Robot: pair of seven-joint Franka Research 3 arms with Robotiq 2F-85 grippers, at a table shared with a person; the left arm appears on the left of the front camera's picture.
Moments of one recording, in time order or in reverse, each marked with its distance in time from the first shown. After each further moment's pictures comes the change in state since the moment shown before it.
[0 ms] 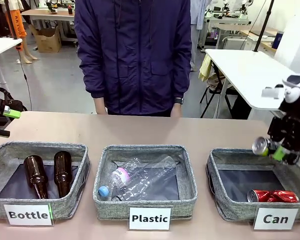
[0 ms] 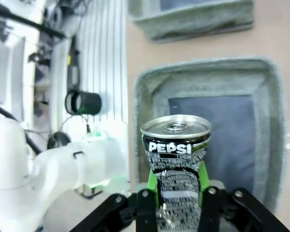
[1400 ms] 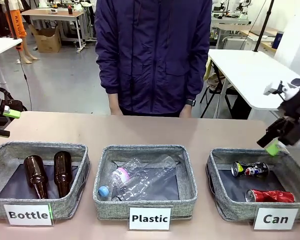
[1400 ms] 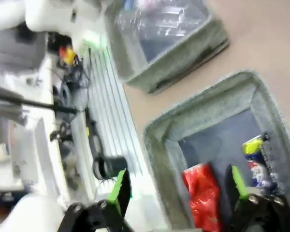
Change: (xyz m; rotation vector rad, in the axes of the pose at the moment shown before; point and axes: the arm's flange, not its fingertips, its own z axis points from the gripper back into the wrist) left arm 0.000 0.000 0.000 0.000 0.000 0.000; right arm -0.004 -0.008 0.003 0.033 -0.266 -0.442
